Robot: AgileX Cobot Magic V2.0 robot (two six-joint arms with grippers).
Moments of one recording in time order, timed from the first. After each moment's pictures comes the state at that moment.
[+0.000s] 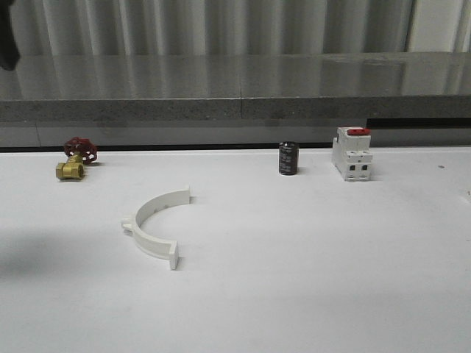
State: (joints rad) left arm -0.22 1.34 -1.08 0.18 0.69 -0.26; right arm 0.04 -0.01 0.03 -0.01 0.08 0.12
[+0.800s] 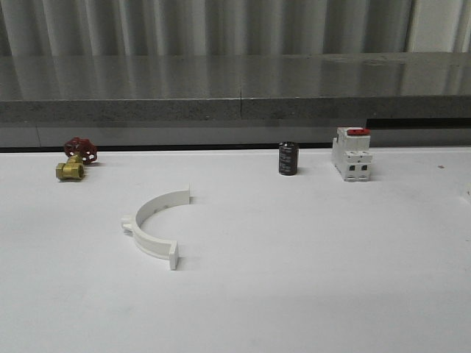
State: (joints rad) left arm -0.18 0.48 -0.56 0.13 0.78 -0.25; right arm 0.04 -0.01 0.03 -0.01 0.08 0.12
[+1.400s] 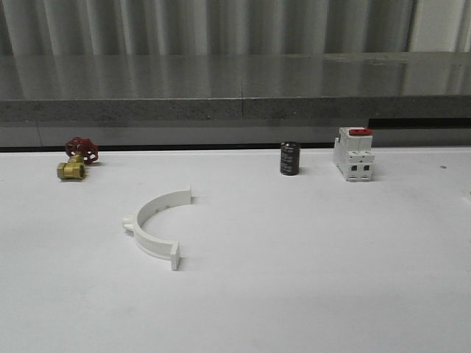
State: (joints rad) left arm -0.18 0.41 -0.51 0.12 0.79 -0.25; right arm 0.04 0.00 -0.10 0.00 0.13 0.12
